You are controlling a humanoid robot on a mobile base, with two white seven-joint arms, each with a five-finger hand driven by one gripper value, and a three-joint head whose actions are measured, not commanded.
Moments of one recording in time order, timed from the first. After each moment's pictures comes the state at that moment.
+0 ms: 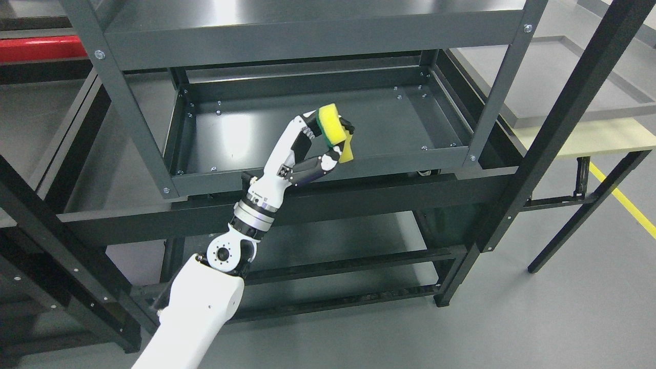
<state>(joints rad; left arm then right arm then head) -0.72 0.01 -0.44 -0.99 0.30 -0.70 -0.19 -0.08 0.00 -0.21 0.00 -0.11 0.00 -0.07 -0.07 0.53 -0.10</state>
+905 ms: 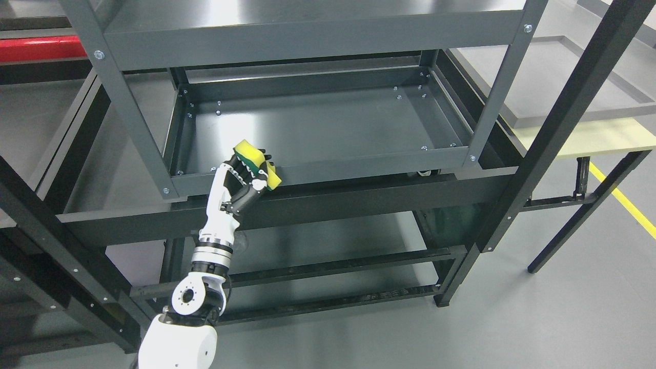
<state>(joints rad) -0.45 0.00 -0.16 -1.29 0.32 -0.24 -0.01 -0.08 0.00 -0.21 0.00 -0.11 0.00 -0.07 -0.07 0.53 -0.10</state>
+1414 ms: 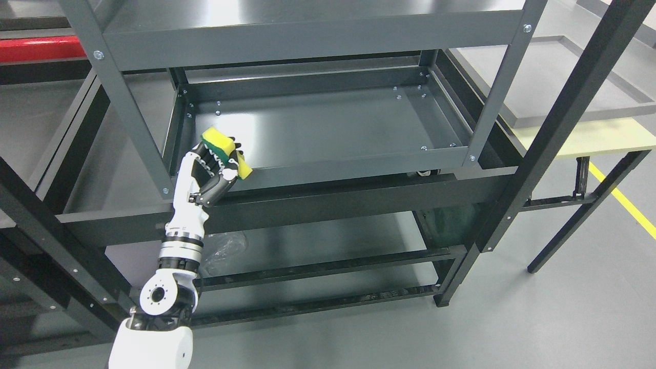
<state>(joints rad) -0.39 0.00 -0.02 -1.48 0.18 -0.11 -0.01 -0.08 0.00 -0.21 0.00 -0.12 0.00 -0.07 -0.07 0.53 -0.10</state>
